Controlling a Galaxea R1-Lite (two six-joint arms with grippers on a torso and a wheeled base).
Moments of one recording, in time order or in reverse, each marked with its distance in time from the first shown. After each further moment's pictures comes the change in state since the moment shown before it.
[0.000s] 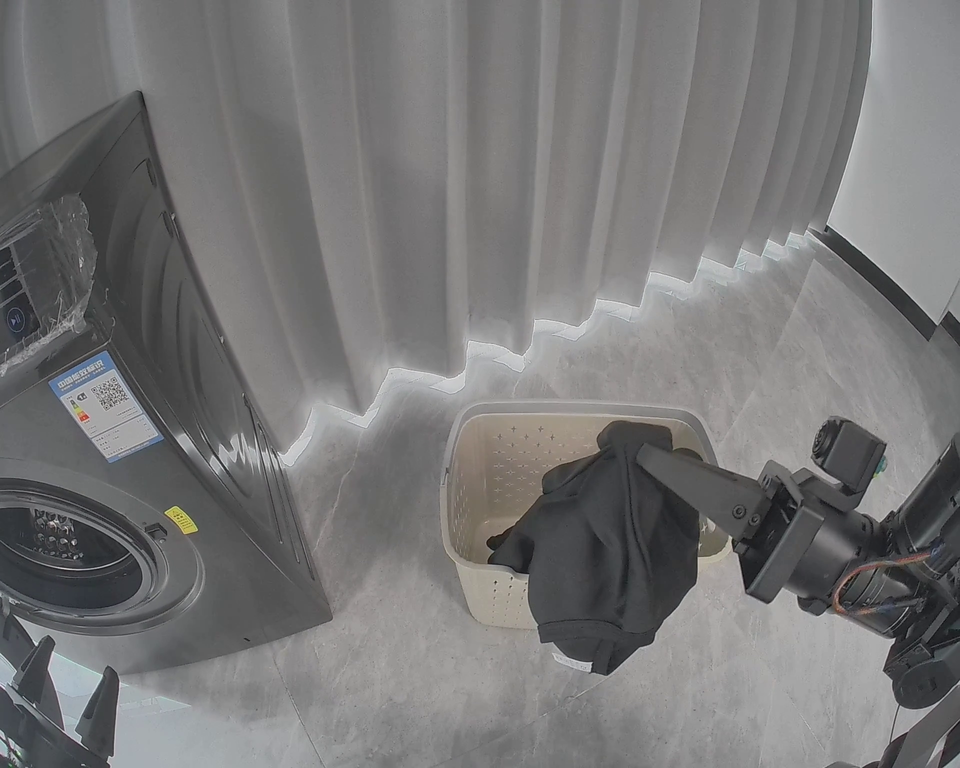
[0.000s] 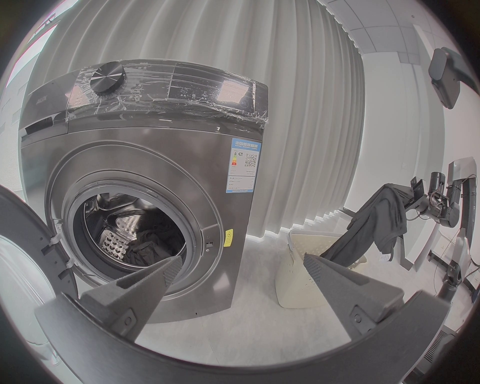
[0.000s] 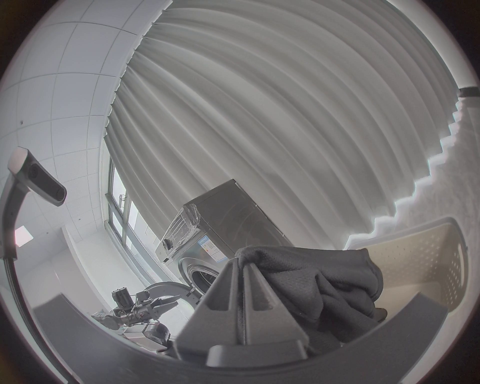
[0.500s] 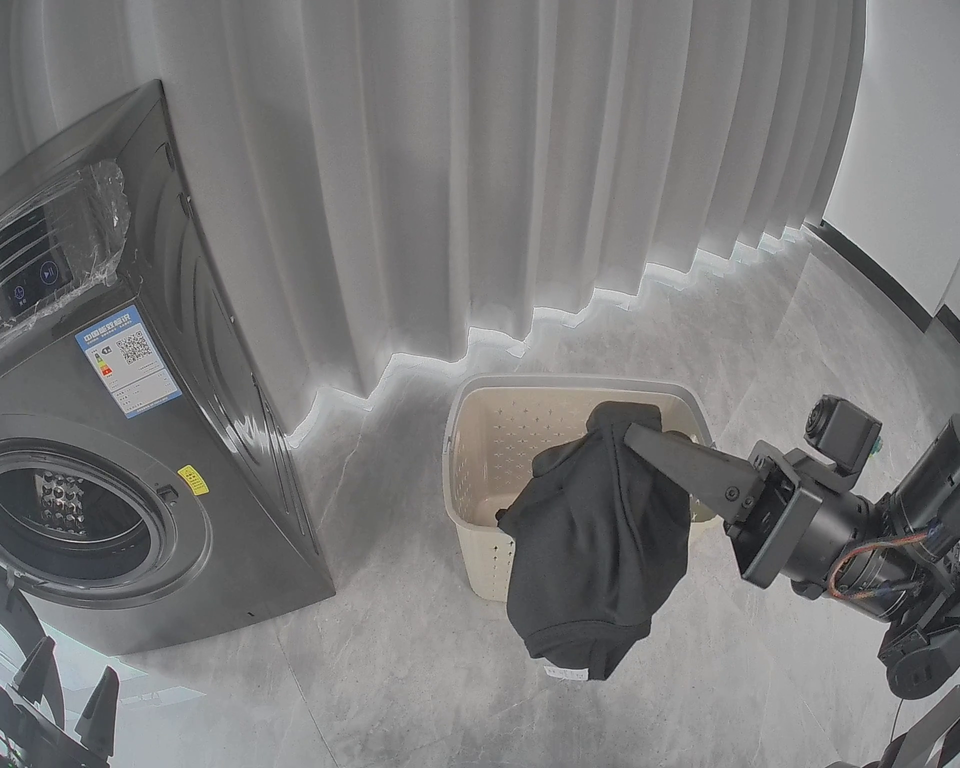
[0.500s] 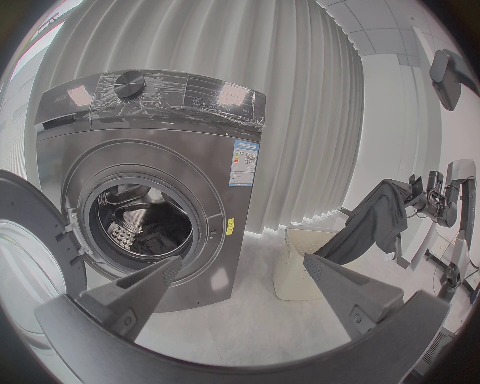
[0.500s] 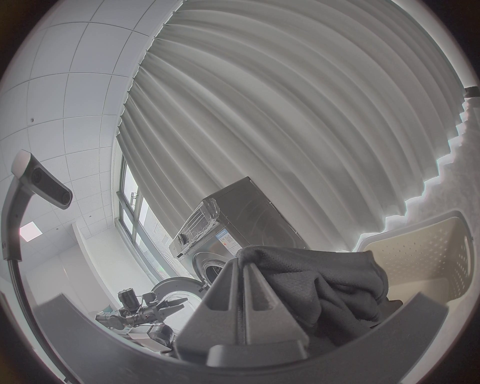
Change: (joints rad) left arm 0.000 0.000 0.000 0.000 0.000 -0.010; right arm -0.011 0.015 -0.059 0.005 0.060 0.003
